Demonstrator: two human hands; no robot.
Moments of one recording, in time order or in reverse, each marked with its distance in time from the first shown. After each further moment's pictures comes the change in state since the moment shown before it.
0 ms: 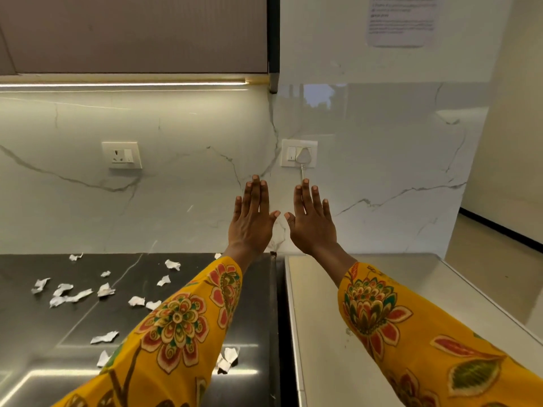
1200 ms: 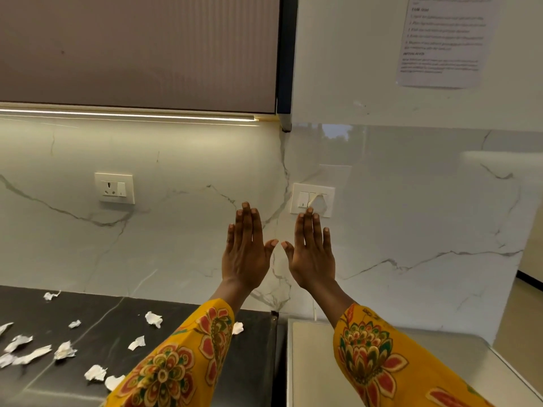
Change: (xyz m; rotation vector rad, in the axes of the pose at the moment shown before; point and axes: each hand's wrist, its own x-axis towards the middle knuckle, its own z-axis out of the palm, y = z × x) left_hand 0.113 -0.048 0.079 0.027 0.435 -0.013; right_hand 0.134 0.033 0.065 -0.057 0.189 -0.027
